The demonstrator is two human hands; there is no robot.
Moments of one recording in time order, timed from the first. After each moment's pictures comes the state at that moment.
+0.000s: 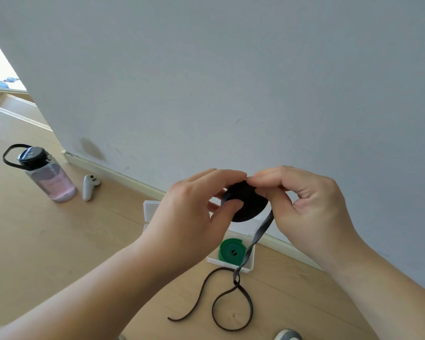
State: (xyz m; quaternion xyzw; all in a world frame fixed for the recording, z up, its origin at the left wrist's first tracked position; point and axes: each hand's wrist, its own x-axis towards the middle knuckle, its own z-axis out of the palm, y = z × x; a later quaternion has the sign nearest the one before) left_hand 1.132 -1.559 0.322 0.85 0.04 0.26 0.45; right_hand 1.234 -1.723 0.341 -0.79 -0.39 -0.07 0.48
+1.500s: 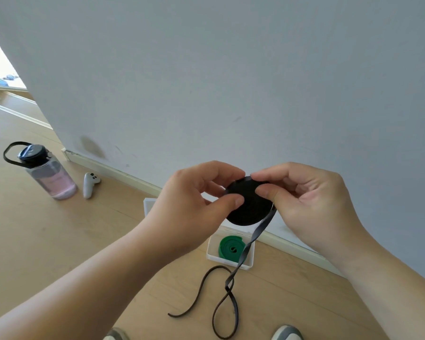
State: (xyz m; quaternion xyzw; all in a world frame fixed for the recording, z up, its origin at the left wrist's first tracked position) left_hand 1.135 -1.558 0.335 0.80 0.11 0.17 0.57; right_hand 1.231 -1.725 0.352 -0.77 -0.30 0.06 0.55
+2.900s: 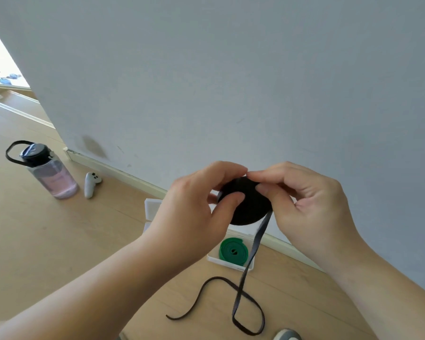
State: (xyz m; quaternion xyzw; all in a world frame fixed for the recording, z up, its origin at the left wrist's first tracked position) left_hand 1.133 -1.562 0.327 0.83 0.06 0.26 0.49; right_hand 1.228 -1.720 0.348 -0.78 -0.37 -0.05 0.50
